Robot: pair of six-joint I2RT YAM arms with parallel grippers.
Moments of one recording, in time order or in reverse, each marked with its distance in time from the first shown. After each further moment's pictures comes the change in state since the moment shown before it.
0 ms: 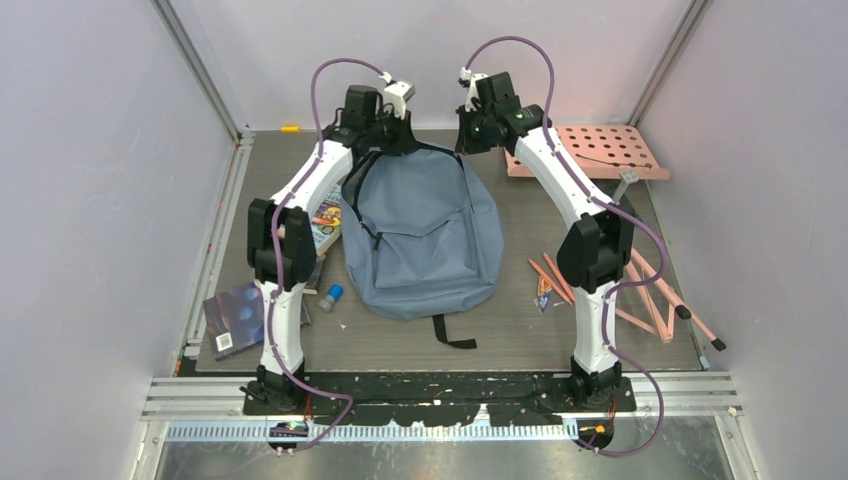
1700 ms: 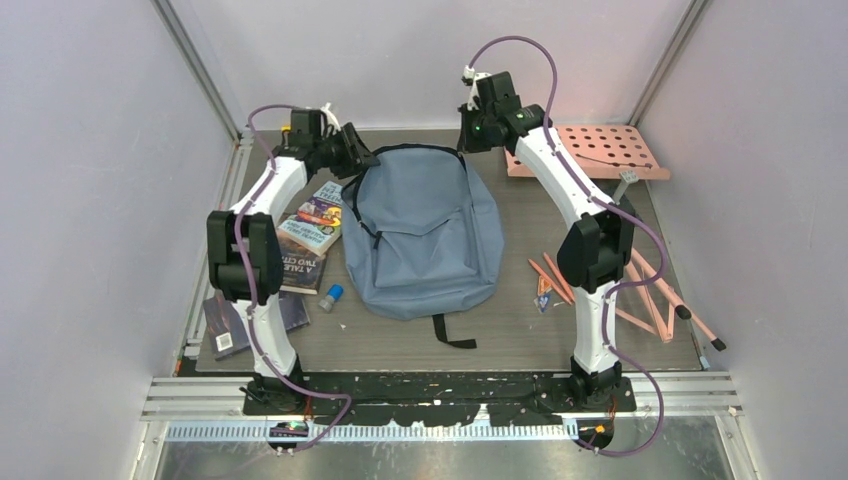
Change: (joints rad) left arm 0.209 -0.186 -0.338 0.014 0.022 -0.601; right arm 0.006 0.000 0.000 0.004 0.067 0.042
